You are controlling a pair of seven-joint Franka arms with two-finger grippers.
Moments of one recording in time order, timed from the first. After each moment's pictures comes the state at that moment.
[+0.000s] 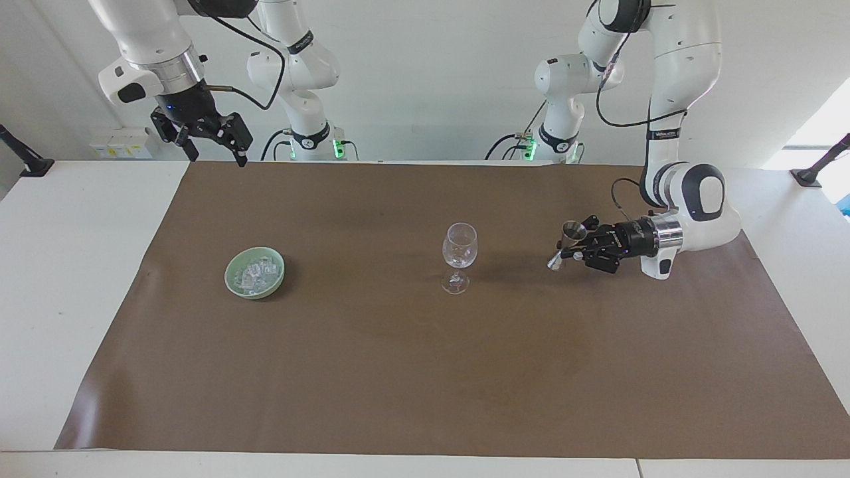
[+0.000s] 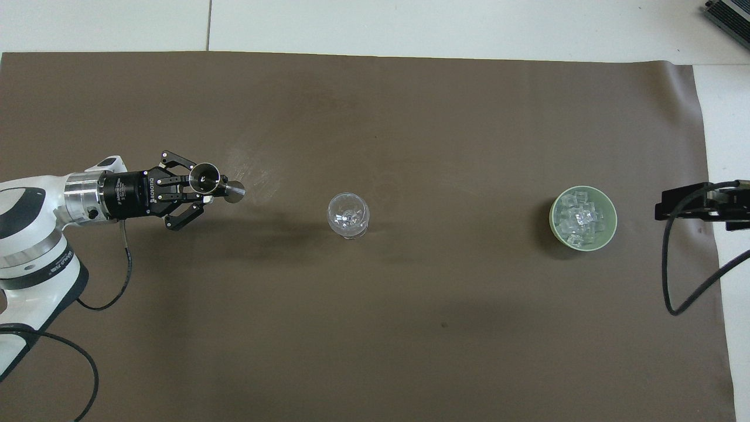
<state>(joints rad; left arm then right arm) 0.07 0.27 0.02 -2.04 -1.47 1.62 -0.79 0.03 -0.11 -0.05 -1.66 -0.01 1.54 0.15</state>
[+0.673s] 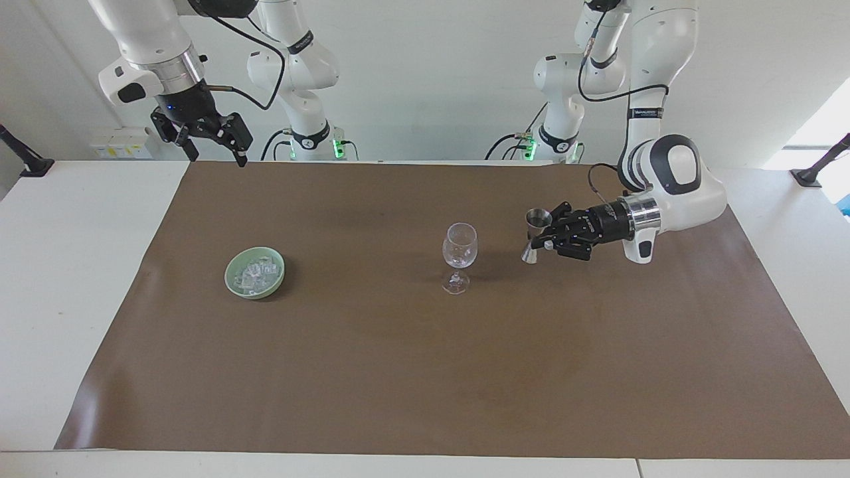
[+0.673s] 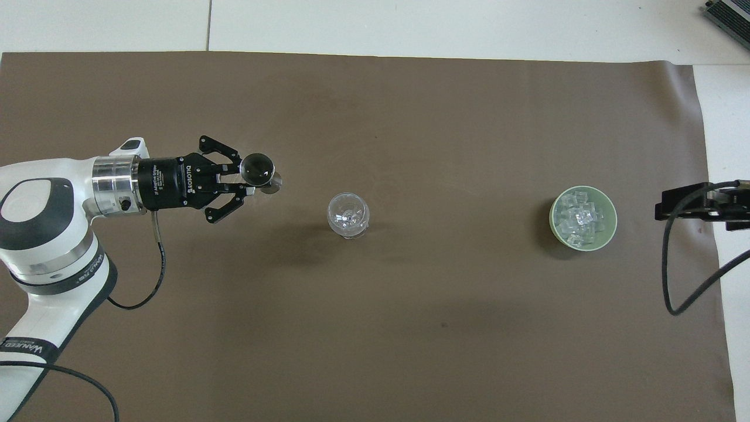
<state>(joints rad) -0.11 0.13 0.03 -2.04 -1.47 1.81 -0.88 0.03 -0.11 -0.05 -1.66 -0.01 1.54 0.15</state>
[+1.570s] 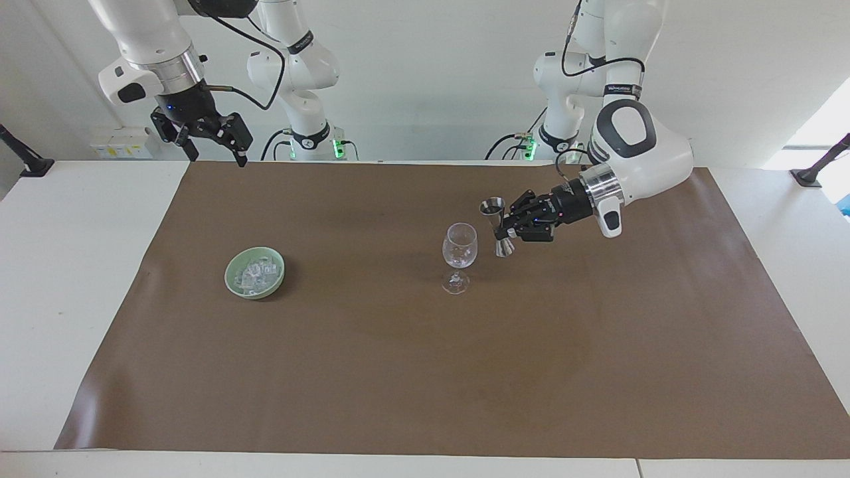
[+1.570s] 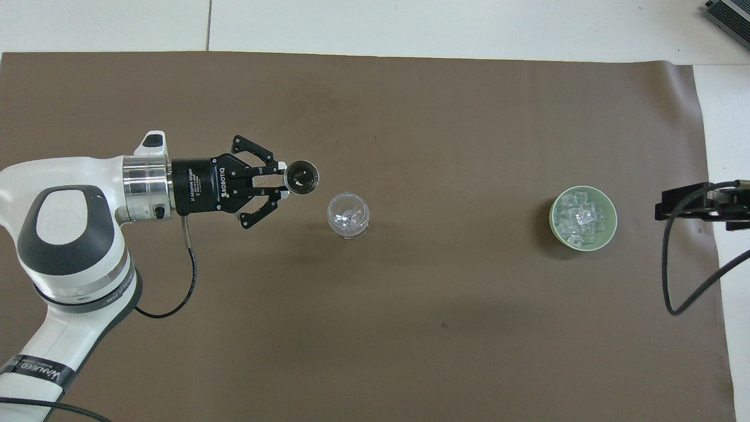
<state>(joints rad) -0.31 0.05 0.02 -2.04 -1.32 2.14 -0.90 0.03 -0.11 -0.05 -1.66 -0.01 1.54 0.15</state>
